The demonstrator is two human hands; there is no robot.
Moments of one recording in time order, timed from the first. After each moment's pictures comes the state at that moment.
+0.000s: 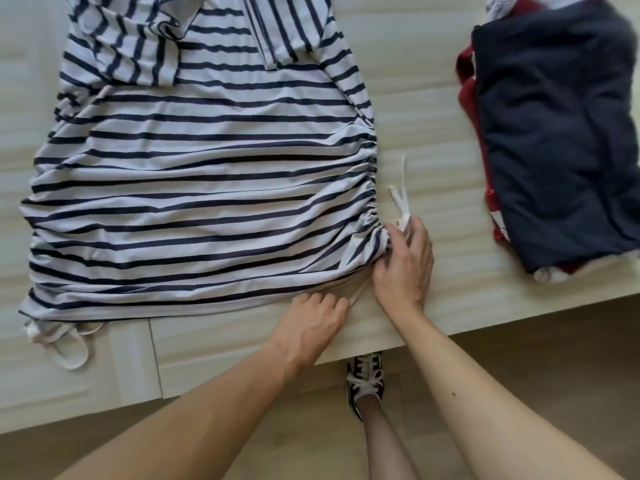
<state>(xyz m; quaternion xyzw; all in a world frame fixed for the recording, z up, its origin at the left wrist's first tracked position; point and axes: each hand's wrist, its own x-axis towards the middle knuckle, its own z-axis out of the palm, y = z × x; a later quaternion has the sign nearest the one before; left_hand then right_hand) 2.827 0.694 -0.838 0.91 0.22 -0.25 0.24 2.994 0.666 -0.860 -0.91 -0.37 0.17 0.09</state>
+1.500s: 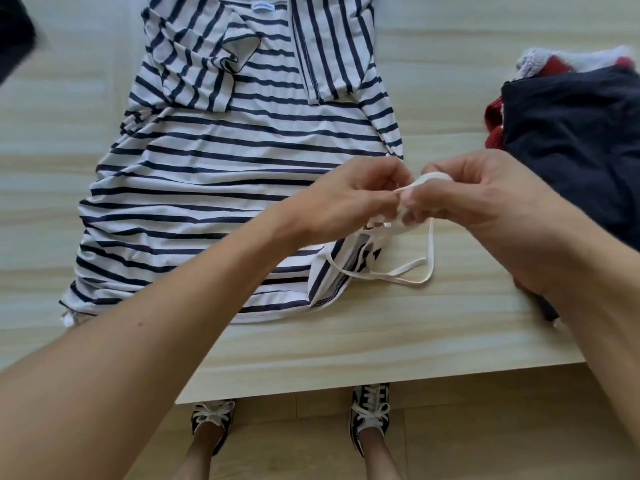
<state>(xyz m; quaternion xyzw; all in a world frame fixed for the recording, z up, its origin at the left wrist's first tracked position) 2.870 0.866 -0.728 0.63 0.26 0.08 0.73 3.023 0.788 -0.650 -0.68 -0.41 0.55 0.26</state>
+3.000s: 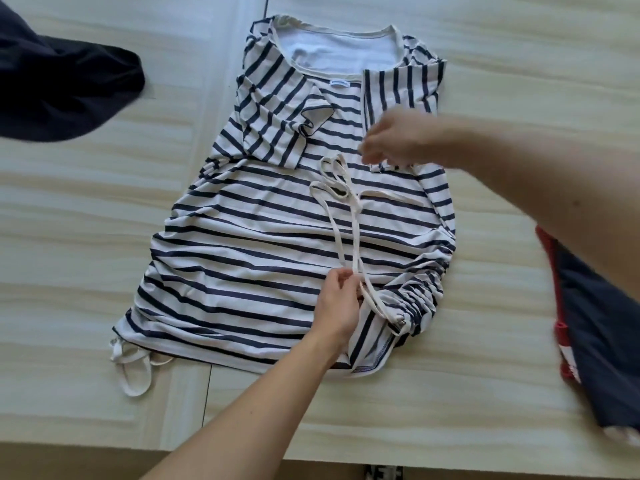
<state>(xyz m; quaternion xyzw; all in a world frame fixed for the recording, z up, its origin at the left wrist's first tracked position) 2.828 0.824 -0.832 0.27 0.64 0.18 0.70 2.968 1.017 -0.720 -0.67 -0.60 0.44 -0.04</state>
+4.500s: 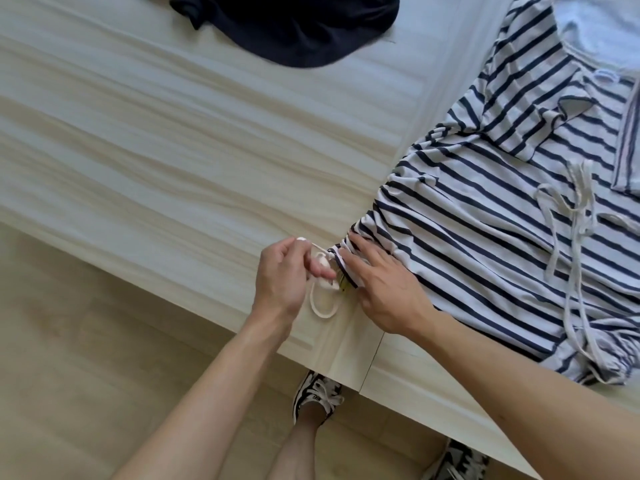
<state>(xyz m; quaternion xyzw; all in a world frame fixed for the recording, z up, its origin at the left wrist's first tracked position) 2.486 0.810 -0.768 0.22 0.74 0.35 0.53 2.655 0.829 -0.838 -0.46 -0.81 0.35 -0.10</state>
